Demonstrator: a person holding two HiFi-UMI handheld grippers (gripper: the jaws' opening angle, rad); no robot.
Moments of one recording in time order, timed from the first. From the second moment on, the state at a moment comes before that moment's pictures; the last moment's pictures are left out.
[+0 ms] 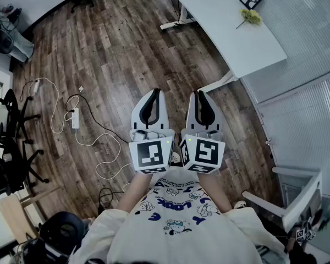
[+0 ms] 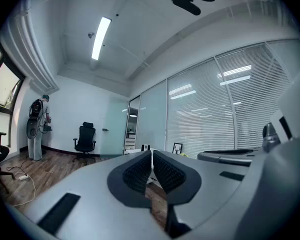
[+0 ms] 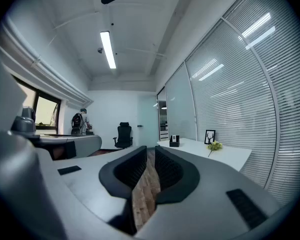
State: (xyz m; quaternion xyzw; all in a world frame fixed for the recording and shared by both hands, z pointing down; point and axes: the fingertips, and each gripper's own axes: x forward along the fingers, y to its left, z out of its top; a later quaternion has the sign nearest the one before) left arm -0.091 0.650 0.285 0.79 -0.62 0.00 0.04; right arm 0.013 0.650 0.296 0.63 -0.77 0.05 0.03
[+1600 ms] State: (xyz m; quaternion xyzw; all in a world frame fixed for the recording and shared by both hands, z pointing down) left arm -0.167 0.426 0.297 0.80 -0.60 0.00 0.05; right arm -0.052 0.427 0.307 0.66 -0.75 0.07 0.03
